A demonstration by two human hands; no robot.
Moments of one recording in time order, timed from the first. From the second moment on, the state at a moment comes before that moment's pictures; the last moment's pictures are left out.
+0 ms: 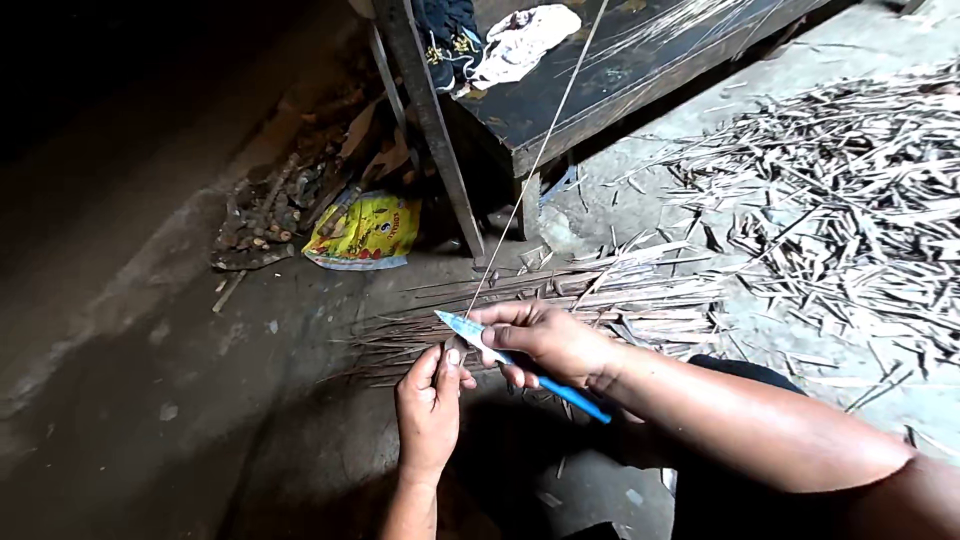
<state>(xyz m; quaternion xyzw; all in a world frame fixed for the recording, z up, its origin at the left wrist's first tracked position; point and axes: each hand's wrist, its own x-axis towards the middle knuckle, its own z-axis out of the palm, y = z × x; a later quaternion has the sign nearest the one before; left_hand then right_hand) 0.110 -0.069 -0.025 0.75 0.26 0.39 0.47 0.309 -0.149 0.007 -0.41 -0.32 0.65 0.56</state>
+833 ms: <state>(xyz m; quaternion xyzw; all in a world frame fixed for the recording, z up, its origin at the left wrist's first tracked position) 0.110 -0.073 -0.020 0.73 0.25 0.39 0.50 0.323 -0.146 0.014 -0.40 -0.33 0.66 0.54</state>
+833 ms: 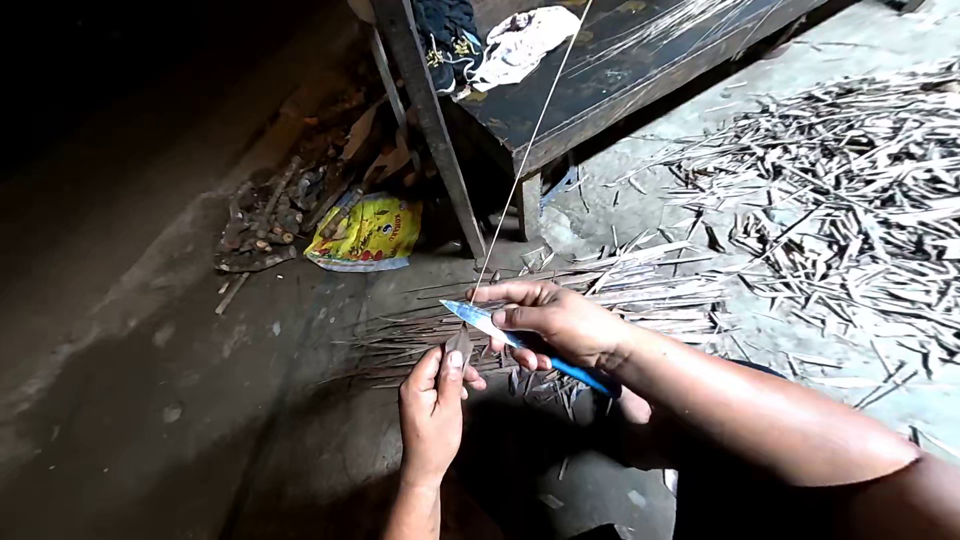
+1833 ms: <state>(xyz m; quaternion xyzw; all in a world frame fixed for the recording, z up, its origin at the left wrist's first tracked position) 0.106 -0.069 -0.023 0.69 0.23 0.35 0.59 0.369 -0.139 0.030 -0.43 -0.27 0.56 0.65</state>
